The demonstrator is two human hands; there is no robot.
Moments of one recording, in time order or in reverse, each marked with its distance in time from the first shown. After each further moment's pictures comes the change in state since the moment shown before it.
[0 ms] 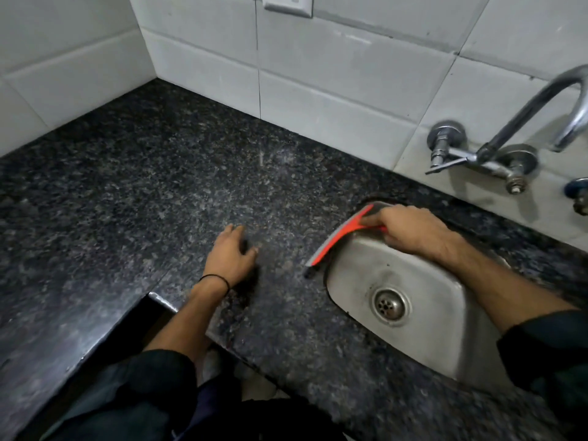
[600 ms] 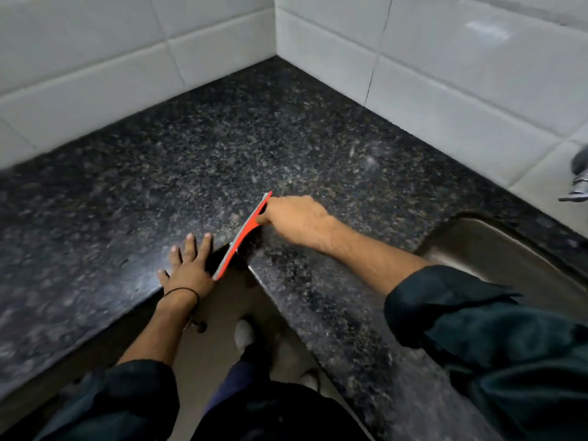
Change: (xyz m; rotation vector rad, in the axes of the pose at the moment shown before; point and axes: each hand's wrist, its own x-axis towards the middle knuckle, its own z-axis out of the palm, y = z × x) left_hand -0.118 -0.155 -0.046 0.227 0.066 -0.555; right_hand 0.063 -0.271 -0.020 -0.049 0.160 -0.671
